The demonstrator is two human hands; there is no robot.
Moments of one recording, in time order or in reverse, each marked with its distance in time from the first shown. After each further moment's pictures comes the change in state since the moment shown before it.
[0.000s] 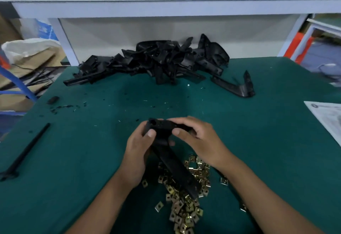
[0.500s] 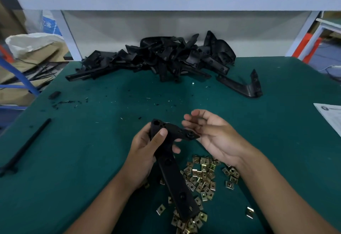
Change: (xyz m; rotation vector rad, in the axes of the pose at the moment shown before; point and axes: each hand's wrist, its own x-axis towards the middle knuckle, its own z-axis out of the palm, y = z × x) left_hand 0.004 -0.014 -0.002 -0.114 -0.023 -0.110; right_hand 0.009 0.012 -0.019 1.042 -0.046 0.360
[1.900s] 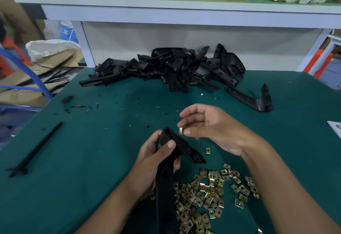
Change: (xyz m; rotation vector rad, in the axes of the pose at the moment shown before) left_hand -0.005 0.011 -0.002 -0.052 -0.069 0.000; right_hand 0.021 -0.045 0.037 -0.732 -0.187 -0.036
